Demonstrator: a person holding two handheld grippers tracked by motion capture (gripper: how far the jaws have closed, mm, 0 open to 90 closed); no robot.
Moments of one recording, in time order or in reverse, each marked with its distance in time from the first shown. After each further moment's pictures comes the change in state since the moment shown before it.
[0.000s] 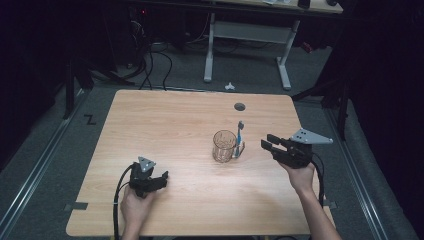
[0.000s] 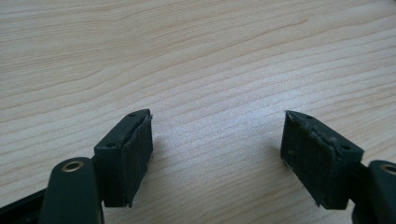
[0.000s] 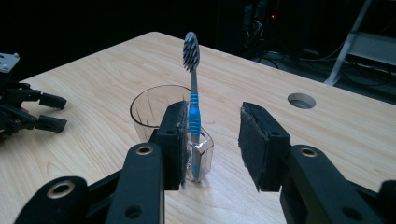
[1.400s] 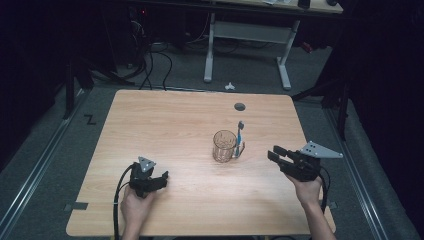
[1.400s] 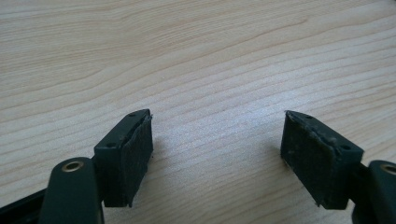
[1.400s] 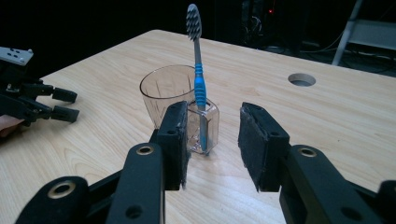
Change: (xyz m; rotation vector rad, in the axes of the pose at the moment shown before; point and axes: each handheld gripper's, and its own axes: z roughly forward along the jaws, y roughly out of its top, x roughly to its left) left arm 0.000 0.000 0.000 0.000 0.001 -0.001; right arm 0.005 -0.029 -0.025 -0.011 0.000 0.060
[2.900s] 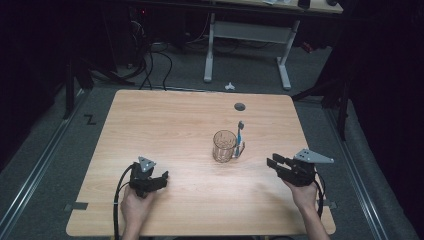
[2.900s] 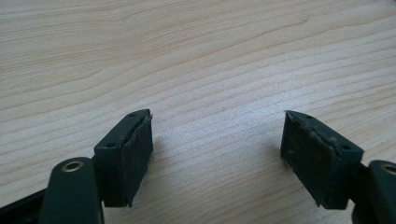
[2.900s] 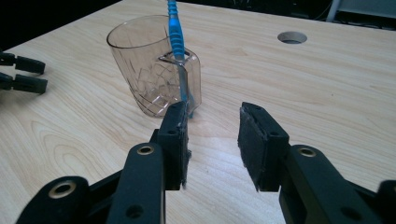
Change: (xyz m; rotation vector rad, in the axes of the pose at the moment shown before) left arm 0.000 0.000 0.000 0.000 0.001 0.000; right arm -0.008 -0.033 0.014 0.091 -0.058 0.031
